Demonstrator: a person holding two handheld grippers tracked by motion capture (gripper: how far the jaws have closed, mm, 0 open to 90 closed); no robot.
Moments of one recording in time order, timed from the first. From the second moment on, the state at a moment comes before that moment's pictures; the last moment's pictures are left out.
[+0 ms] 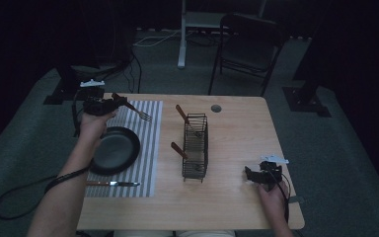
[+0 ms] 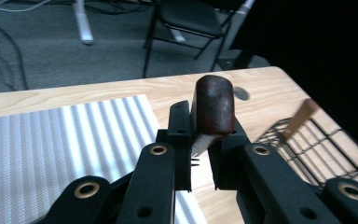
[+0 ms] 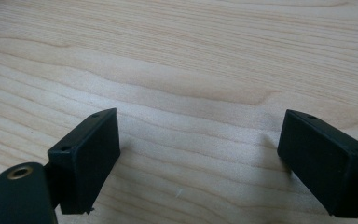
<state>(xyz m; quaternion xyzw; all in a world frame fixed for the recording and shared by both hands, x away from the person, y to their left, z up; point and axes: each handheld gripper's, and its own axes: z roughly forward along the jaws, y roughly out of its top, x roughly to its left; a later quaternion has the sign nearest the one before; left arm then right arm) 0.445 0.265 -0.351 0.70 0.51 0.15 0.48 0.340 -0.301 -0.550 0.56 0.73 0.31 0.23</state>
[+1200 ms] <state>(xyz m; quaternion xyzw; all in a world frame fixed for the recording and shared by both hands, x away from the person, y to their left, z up) 0.494 0.325 -0.444 0.63 0.61 0.09 0.47 0.341 -0.299 -0.550 0.57 0.73 0.31 0.24</state>
